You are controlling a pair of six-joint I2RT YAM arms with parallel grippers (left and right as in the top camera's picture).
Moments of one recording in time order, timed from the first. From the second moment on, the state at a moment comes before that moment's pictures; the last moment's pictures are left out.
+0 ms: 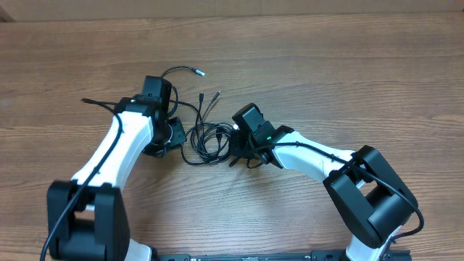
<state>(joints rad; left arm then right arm) -0.14 1.68 1.13 -0.92 0.04 -0.49 0.68 1.89 1.04 -0.24 -0.14 0.83</state>
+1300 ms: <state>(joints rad) -0.30 1.80 1.10 -0.76 0.06 -0.63 0.68 1.90 1.05 -0.24 -0.18 0.80</state>
